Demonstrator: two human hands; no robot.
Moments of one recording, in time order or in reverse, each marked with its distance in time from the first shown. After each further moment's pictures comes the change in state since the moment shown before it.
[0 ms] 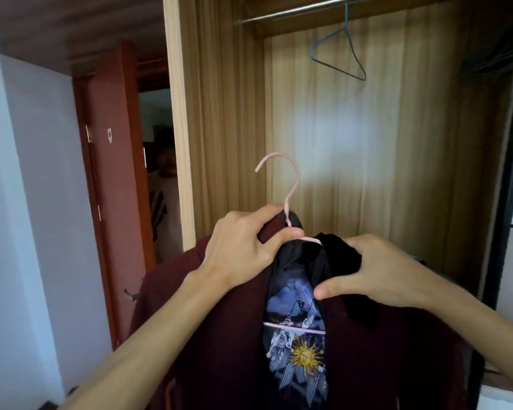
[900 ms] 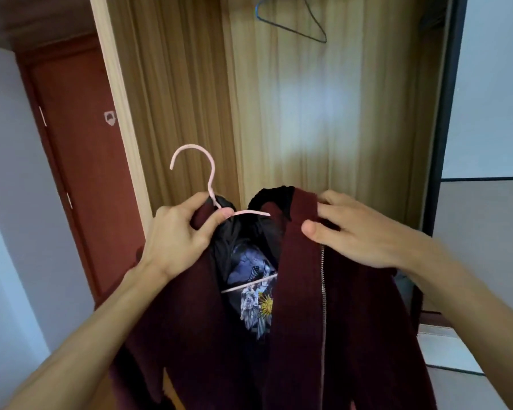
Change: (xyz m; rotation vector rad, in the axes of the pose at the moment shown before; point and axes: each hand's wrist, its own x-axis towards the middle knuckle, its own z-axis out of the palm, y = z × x) left_hand -0.028 0.009 0.014 0.082 0.007 -0.187; right_hand -0.037 0.051 -0.036 -0.296 -0.044 -0.049
